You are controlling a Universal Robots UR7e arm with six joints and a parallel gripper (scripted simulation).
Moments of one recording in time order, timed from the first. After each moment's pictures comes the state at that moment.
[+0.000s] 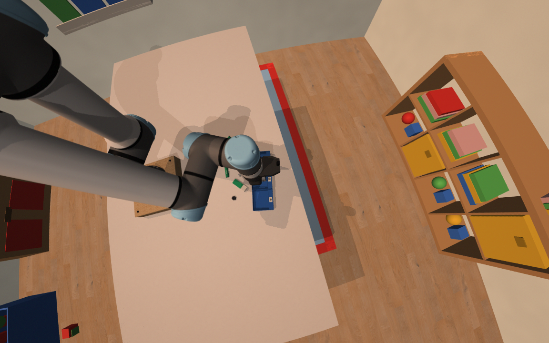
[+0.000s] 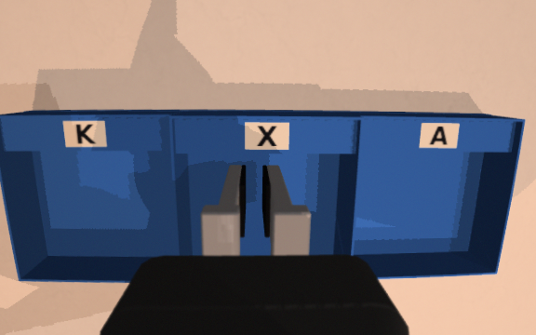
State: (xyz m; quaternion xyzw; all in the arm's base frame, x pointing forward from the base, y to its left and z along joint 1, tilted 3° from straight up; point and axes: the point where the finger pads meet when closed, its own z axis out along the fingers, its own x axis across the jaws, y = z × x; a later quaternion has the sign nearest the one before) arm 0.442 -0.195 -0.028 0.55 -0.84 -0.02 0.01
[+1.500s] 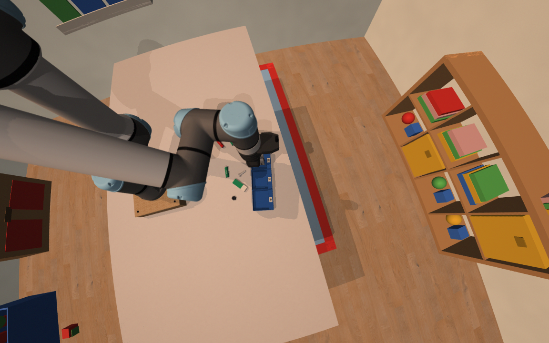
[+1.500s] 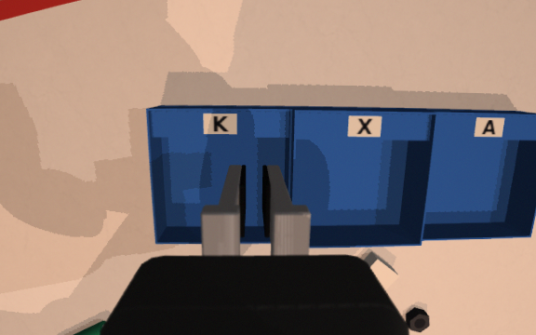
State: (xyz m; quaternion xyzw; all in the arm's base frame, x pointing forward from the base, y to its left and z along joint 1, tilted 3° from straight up) arm 0.467 -0.142 0.016 0.55 -0.84 -0.02 0.01
